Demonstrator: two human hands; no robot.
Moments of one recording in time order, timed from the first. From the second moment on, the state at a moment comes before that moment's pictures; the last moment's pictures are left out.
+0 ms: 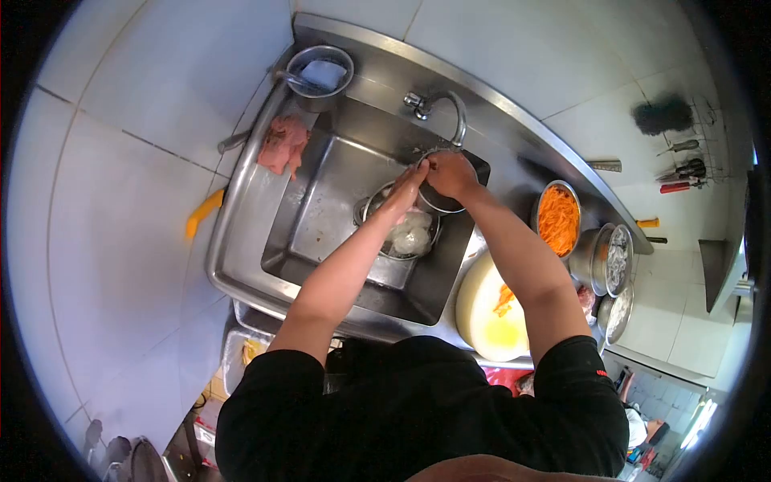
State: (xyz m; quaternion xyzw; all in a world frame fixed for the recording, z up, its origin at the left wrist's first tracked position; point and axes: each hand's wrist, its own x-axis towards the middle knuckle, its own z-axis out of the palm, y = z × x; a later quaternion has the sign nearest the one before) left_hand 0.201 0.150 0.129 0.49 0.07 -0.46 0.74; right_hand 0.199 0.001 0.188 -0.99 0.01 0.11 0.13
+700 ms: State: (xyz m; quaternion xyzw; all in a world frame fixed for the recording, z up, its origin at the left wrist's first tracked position) left_hand 0.235 0.170 0.102 0.63 -0.05 -0.33 0.70; right_hand 0.149 -0.006 0.217 -0.91 -0.23 0.18 -0.29
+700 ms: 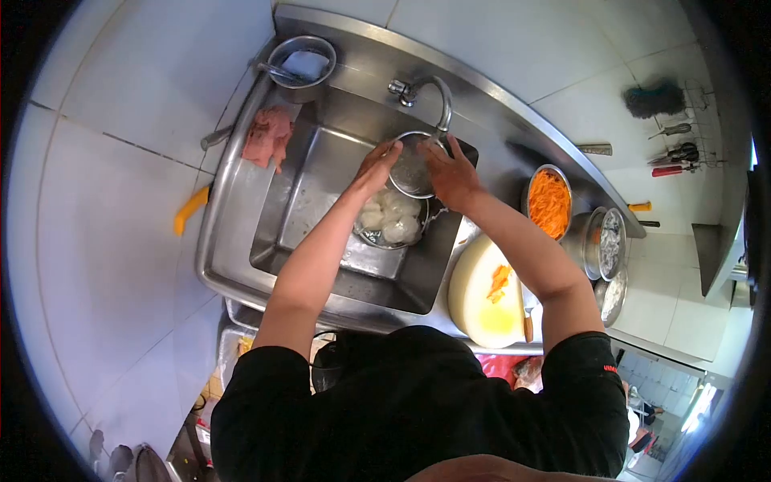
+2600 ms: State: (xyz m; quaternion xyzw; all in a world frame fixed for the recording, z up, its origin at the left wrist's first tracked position) left_hand 0.147 0.296 -0.025 0.43 0.36 -0.25 0.79; right_hand 0.204 0.160 0.239 -0.96 -0.20 0.19 0.01
